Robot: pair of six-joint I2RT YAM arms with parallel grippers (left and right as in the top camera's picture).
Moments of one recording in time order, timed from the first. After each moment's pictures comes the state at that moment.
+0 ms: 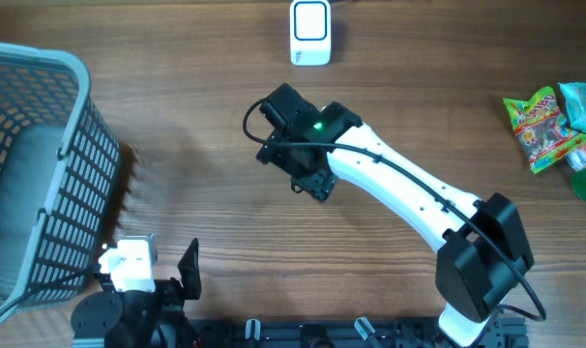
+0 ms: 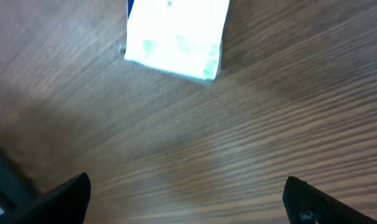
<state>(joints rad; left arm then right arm) 0.02 0.07 0.64 -1.08 0.08 -0.05 0.74 1.88 1.54 -1.00 -0.08 1.31</state>
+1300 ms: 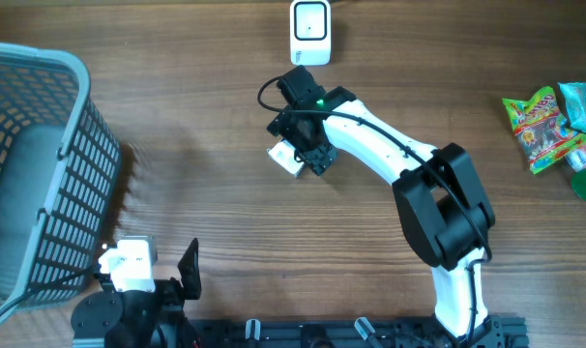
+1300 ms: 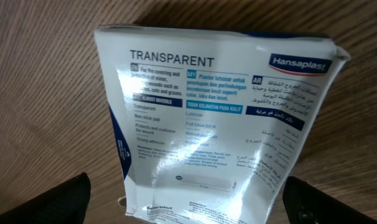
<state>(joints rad) 0.02 0.07 0.64 -1.08 0.08 -0.05 0.60 2.14 1.59 -0.75 -0.13 1.29</state>
